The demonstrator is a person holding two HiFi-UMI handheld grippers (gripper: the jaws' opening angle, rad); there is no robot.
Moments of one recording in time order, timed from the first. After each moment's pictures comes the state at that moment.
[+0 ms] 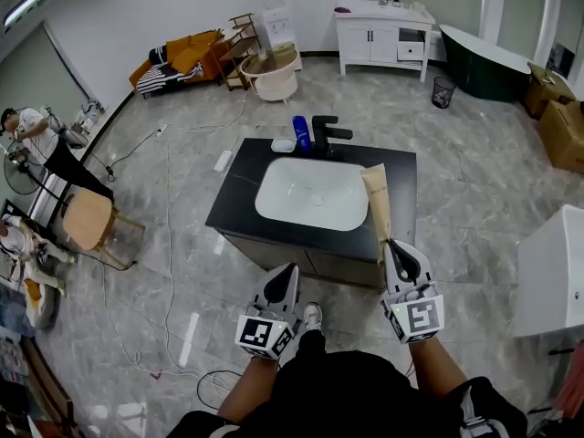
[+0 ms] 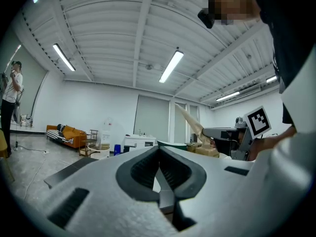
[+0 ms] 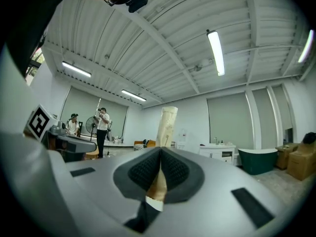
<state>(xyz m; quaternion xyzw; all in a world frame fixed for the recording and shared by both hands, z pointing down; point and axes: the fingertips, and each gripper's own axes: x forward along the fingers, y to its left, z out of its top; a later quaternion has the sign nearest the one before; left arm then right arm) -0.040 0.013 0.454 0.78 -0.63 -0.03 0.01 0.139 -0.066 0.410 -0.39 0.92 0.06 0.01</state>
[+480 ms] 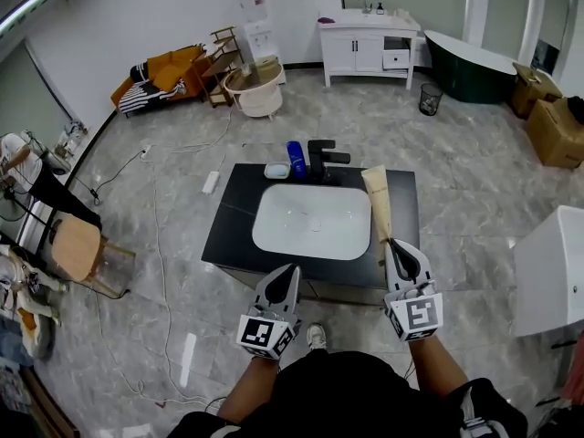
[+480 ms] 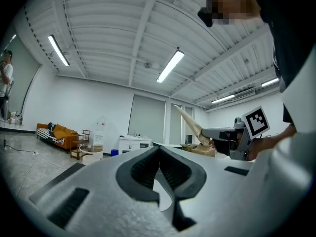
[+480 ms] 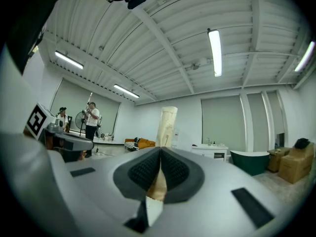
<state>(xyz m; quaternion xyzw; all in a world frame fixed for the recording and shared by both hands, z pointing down) -0.094 -0.078 0.446 0.81 -0.59 -0.03 0.01 0.092 -0.146 0.402 -0.44 0.90 0.07 0.00</state>
